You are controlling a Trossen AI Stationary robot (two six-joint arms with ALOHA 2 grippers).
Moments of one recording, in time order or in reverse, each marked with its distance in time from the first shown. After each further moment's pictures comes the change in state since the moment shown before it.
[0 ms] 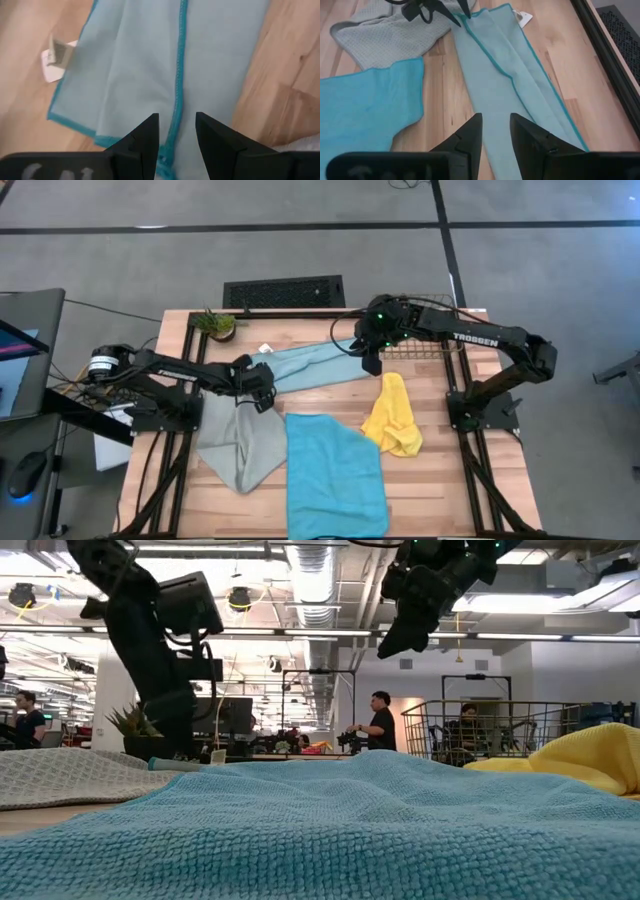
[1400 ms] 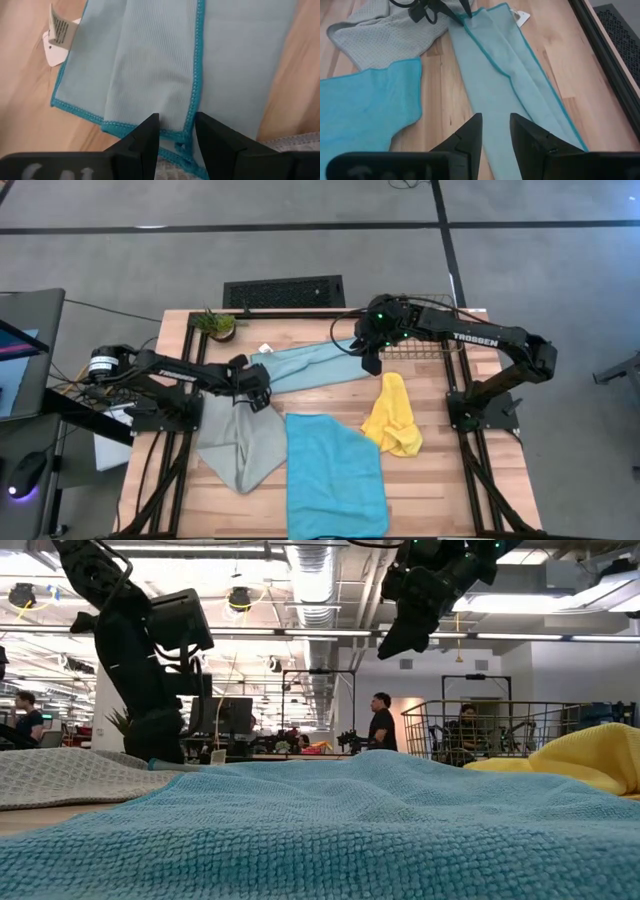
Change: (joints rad) left arm 0.038 0.001 -0.072 0.044 -0.015 0.061; right arm -0.002 0.000 0.000 0.000 0.008 0.011
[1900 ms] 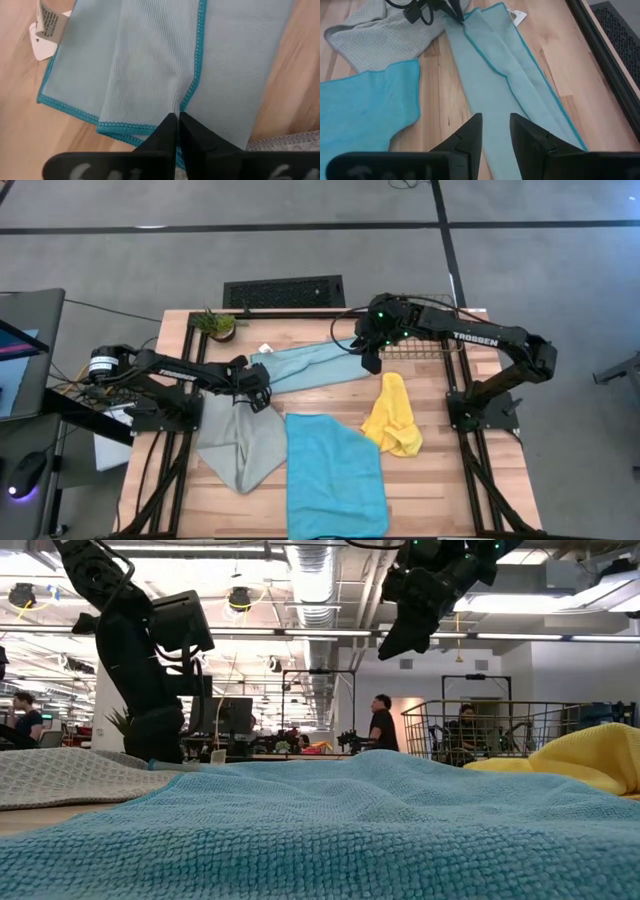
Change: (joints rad) left arm 0.012 0.000 0.000 0.000 0.052 -0.021; right arm -0.012 0.000 0.000 0.000 0.000 0.007
